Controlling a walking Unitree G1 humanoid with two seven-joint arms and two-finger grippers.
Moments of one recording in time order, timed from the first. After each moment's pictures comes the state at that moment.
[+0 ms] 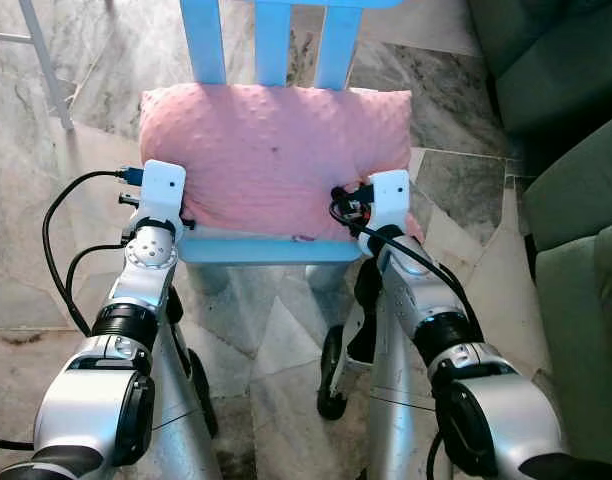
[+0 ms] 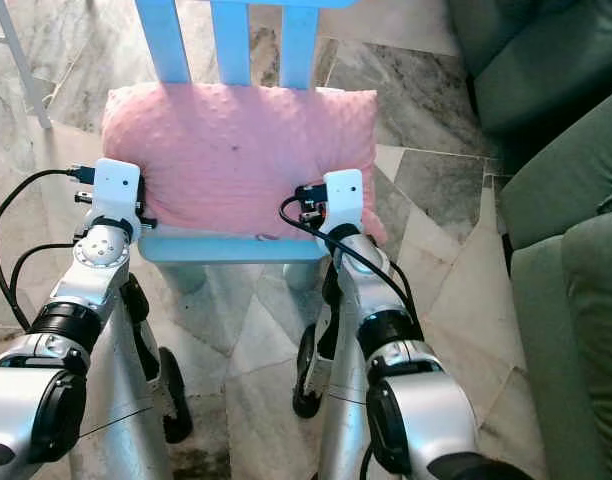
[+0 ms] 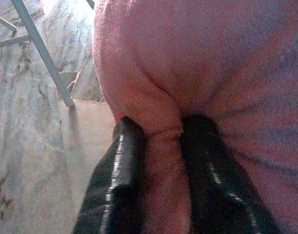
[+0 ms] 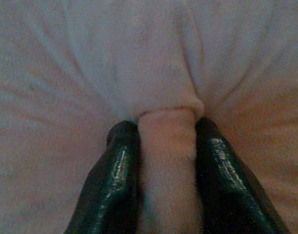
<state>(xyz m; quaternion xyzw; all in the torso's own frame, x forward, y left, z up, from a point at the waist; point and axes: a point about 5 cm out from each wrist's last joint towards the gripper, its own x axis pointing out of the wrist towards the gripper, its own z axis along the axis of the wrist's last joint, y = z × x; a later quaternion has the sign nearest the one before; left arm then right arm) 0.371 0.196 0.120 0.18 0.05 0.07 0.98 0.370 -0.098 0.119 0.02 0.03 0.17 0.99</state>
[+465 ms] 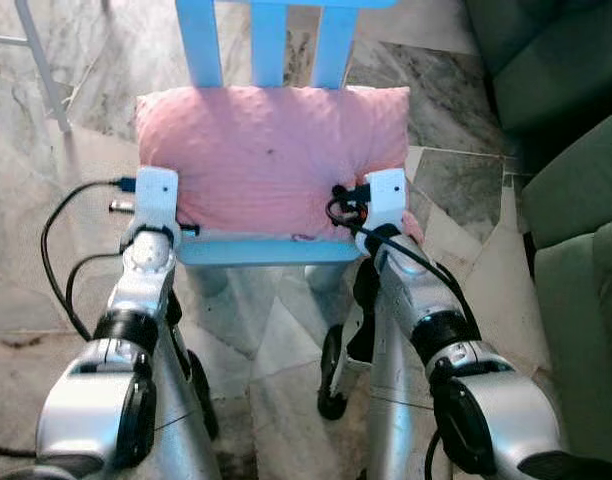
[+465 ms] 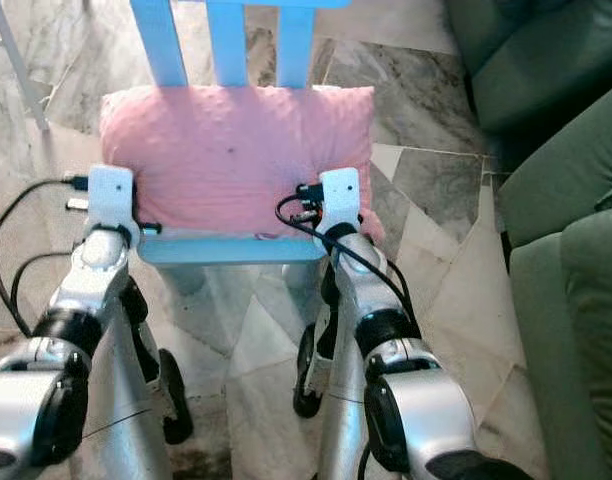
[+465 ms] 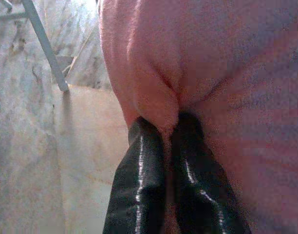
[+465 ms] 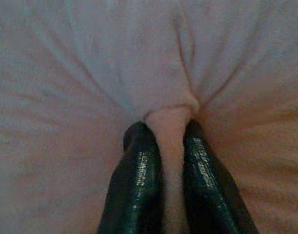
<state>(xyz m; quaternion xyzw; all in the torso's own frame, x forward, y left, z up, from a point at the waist) 0.360 0.200 0.105 0.13 0.06 0.08 0.99 0.367 -0.098 0.118 0.02 0.01 0.17 0.99</state>
